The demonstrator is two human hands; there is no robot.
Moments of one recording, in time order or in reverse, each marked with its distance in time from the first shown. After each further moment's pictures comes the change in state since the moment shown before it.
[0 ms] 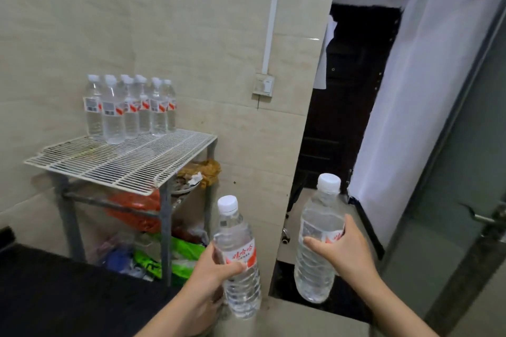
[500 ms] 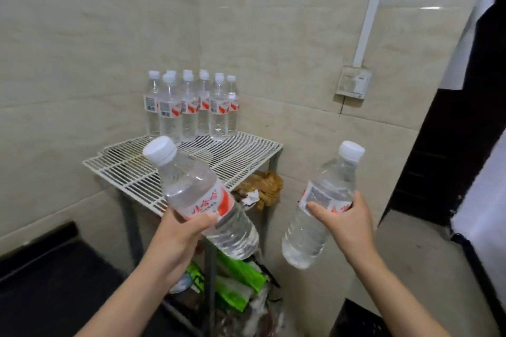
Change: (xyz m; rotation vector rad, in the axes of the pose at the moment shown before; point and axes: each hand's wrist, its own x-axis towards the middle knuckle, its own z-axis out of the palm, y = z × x) left_hand 0.118 0.100 -0.107 -0.101 0.331 0.383; right_hand 0.207 -0.036 0.164 0.288 -0.140 -0.160
